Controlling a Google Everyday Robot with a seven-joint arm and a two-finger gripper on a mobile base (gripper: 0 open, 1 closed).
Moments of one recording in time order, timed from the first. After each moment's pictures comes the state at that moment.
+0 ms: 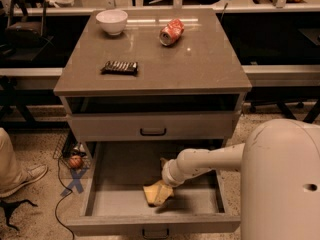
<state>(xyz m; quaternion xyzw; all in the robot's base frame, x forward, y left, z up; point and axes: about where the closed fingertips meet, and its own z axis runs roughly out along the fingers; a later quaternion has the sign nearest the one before) 0.552 -0.001 0.382 -0.64 0.72 0.14 0.24</state>
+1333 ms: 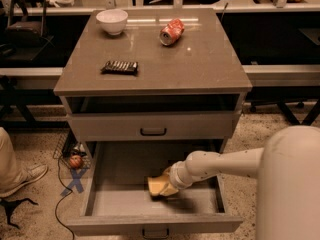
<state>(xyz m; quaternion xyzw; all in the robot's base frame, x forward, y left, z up) 0.542 -0.030 0.382 -0.63 0.72 0.13 0.24</state>
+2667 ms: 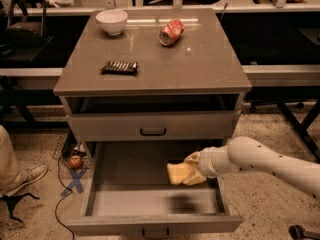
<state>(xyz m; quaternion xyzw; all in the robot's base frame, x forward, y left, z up) 0.536 -0.112 0.524 -0.63 0.70 0.12 0.33</state>
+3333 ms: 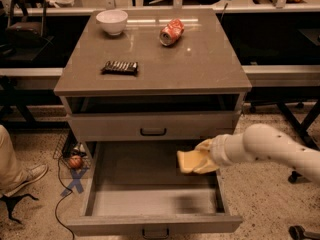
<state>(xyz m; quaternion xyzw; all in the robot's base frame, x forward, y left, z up) 0.546 -0.139 0.578 -0.63 0.70 0.08 0.34</state>
